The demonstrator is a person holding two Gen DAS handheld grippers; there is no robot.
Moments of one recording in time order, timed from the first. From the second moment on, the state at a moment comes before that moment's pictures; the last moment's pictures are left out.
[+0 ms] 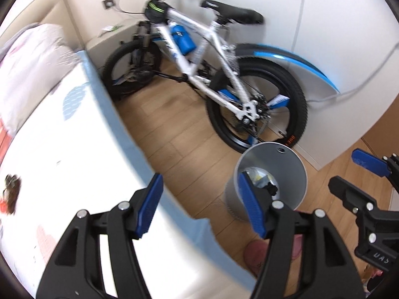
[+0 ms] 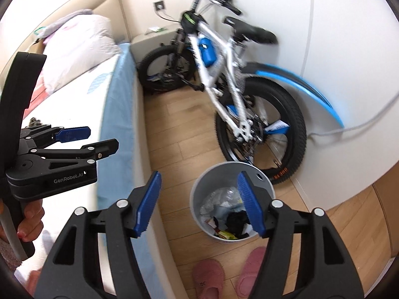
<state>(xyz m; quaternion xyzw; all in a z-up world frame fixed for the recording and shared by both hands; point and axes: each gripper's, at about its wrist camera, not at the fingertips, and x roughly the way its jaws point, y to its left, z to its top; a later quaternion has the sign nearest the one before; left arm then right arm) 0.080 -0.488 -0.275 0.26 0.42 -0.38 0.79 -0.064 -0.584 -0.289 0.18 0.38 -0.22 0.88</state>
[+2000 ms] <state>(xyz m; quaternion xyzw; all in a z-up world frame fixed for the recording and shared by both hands) 0.455 0.012 -0.252 0.04 0.44 -0.05 0.90 0.432 -0.151 -0.268 0.01 0.39 0.07 0.92</state>
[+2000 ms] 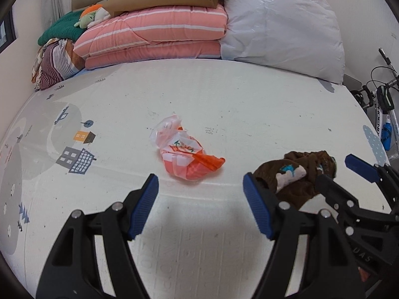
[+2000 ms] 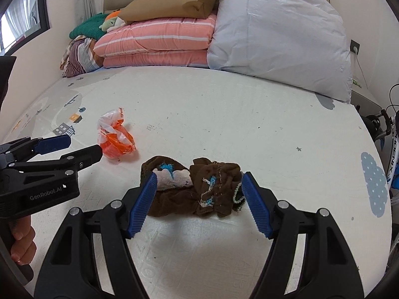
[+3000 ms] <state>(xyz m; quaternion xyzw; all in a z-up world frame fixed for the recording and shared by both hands) 0.478 -0.023 -0.293 0.08 0.45 -0.08 0.89 0.458 -0.163 -0.303 0.00 0.40 0.05 0.92</state>
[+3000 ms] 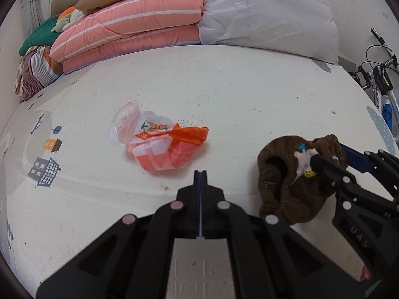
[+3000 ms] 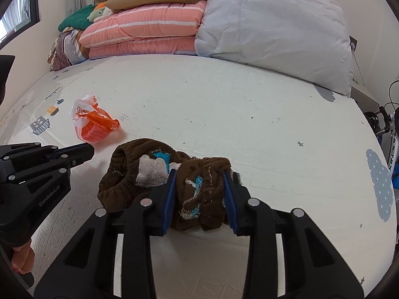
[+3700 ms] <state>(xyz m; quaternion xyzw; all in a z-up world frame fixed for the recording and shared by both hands) 0.510 -0.027 -0.282 0.11 0.39 -0.01 0.91 0.457 -0.165 -0.304 0.00 0.39 0.06 0.92</state>
